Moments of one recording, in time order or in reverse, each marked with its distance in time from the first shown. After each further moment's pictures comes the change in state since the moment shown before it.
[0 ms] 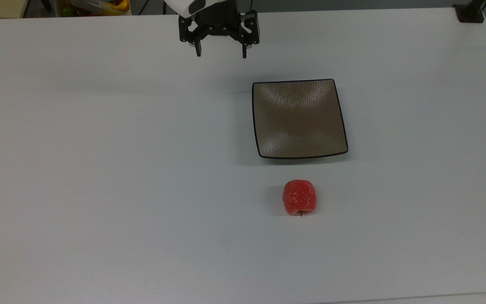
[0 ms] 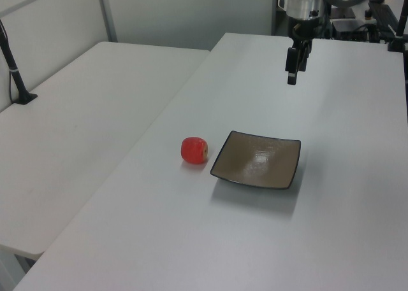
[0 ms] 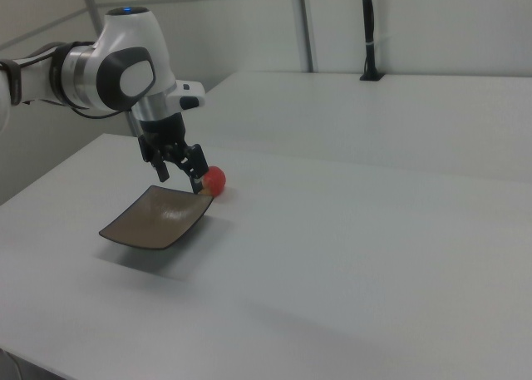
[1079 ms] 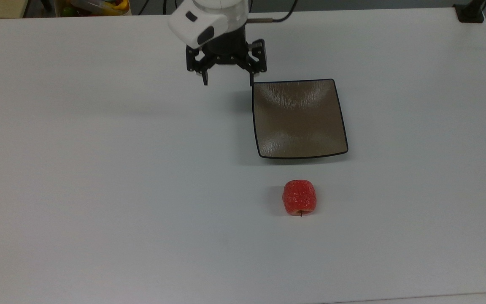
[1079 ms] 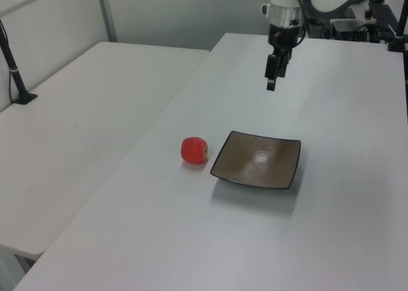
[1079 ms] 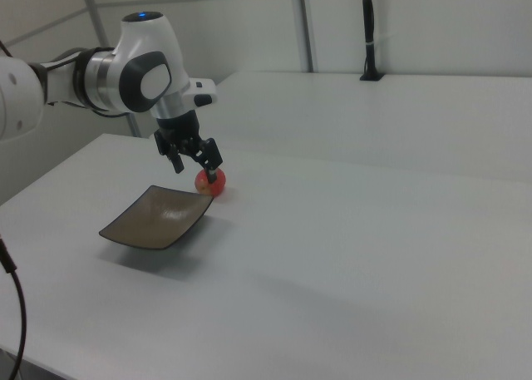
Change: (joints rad) arm 0.008 0.149 0.010 0.124 0.001 0.087 -0.001
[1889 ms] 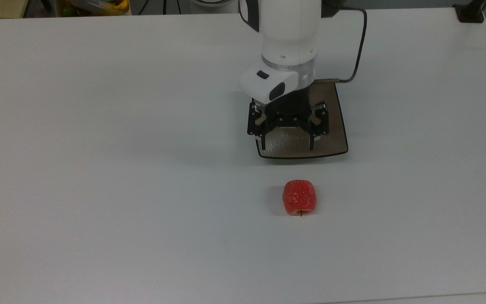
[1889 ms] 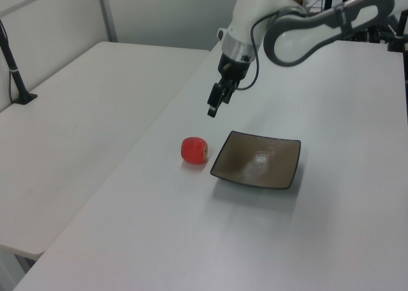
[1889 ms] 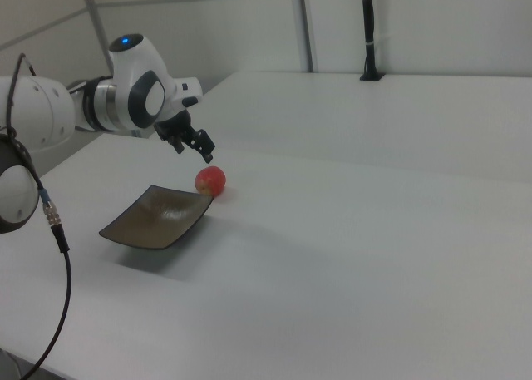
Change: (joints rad) arm 0.134 0.308 0.020 0.240 -0.082 0.334 0.209
